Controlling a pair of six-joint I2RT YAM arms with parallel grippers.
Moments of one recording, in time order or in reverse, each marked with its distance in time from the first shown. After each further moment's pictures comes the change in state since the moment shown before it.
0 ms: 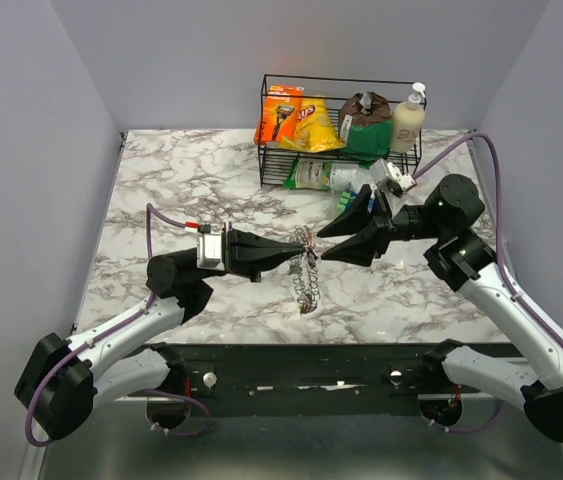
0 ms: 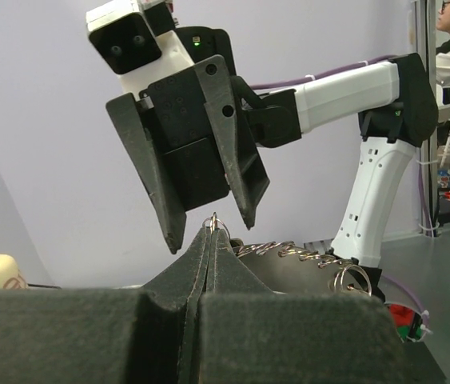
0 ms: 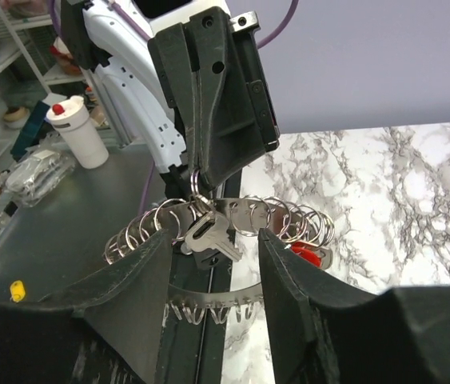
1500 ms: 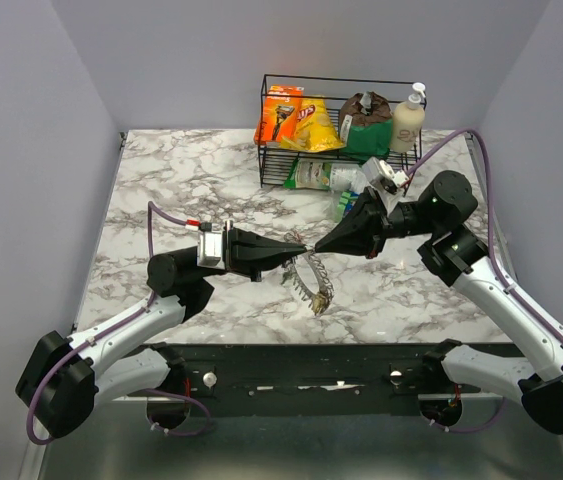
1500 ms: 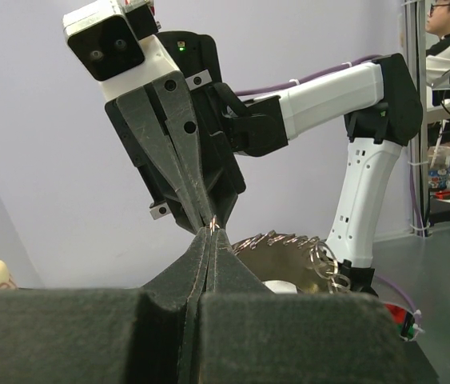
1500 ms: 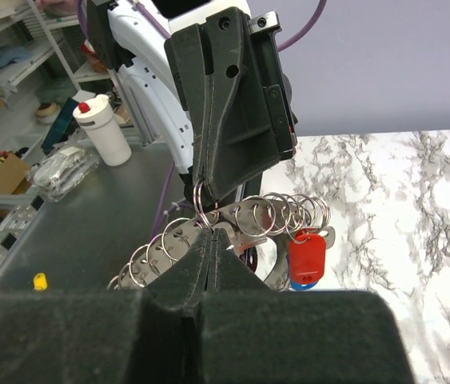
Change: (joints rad) left arm 0.000 0.014 0.015 0.012 0.018 -0.023; right arm 0.020 0.052 0.013 0.073 -0.055 0.059
